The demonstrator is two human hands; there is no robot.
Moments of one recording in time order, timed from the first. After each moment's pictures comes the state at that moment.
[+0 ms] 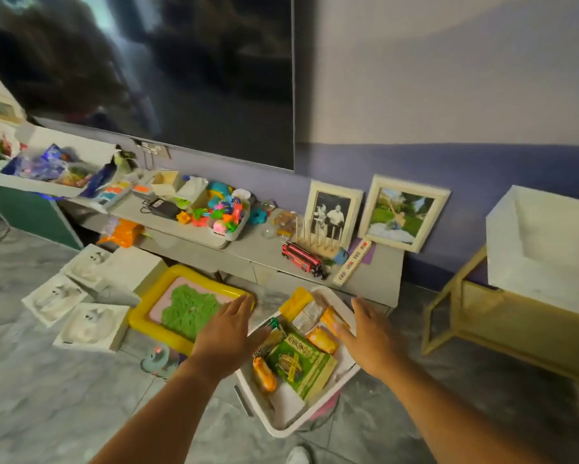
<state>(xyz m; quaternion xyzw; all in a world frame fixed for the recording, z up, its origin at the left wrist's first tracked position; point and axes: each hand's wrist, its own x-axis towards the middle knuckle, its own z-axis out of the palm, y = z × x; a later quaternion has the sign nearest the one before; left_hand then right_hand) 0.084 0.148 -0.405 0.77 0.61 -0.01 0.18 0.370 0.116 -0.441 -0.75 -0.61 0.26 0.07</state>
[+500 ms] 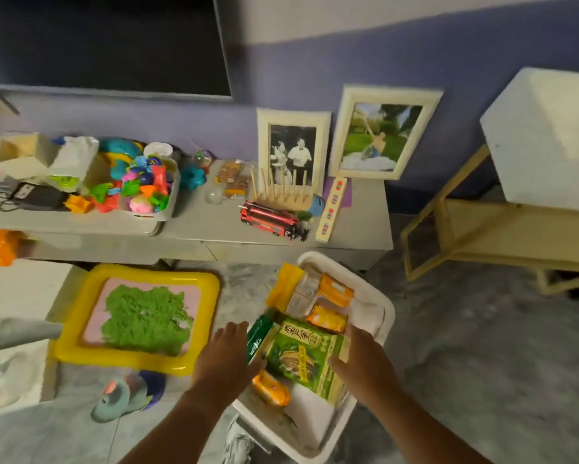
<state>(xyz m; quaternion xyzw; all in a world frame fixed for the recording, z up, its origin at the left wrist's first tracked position) 0.063 0.248 -0.608 0.82 0.51 -0.13 0.24 0.293 0.132 -0.620 -0.85 -0.38 0.36 0.04</state>
